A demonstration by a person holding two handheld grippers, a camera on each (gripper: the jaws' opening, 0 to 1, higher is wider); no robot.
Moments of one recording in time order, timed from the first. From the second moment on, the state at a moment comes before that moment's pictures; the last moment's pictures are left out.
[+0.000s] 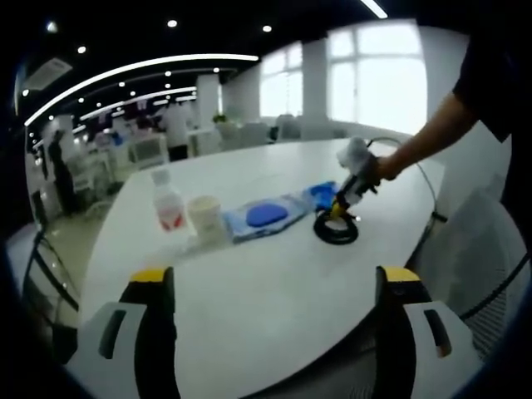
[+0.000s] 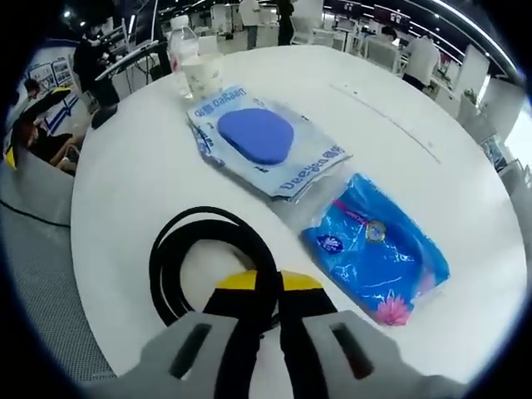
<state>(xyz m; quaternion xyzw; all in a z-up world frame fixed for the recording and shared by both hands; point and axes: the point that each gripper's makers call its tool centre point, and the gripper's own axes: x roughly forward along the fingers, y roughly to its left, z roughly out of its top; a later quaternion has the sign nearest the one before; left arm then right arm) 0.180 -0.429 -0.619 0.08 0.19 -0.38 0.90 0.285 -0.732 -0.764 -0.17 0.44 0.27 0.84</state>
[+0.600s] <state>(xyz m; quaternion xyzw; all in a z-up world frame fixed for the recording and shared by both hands) 0.181 -0.426 -0.620 0.08 0.19 -0.37 0.90 0.299 -0.734 -0.768 -0.17 0.44 0.25 0.85</state>
